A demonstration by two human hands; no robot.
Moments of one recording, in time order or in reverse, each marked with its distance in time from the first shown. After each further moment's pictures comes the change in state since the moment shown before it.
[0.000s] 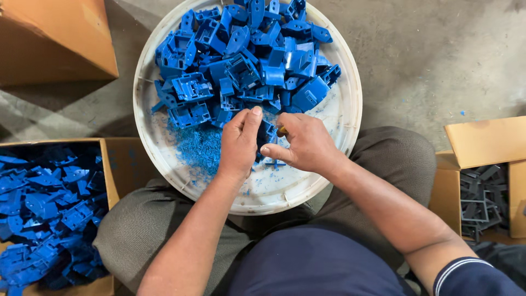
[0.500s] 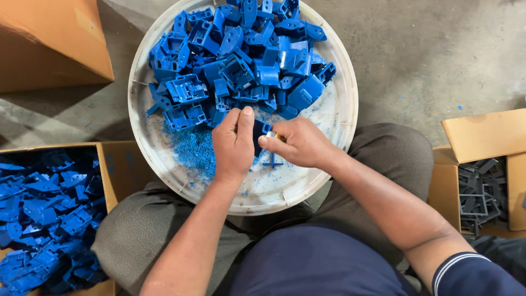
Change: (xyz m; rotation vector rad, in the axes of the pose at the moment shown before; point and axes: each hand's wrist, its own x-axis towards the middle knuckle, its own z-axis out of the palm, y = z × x) left_hand -0.004 0.012 0.001 0.380 0.137 0.326; right_hand 0.005 0.005 0.000 0.146 -0.247 0.222
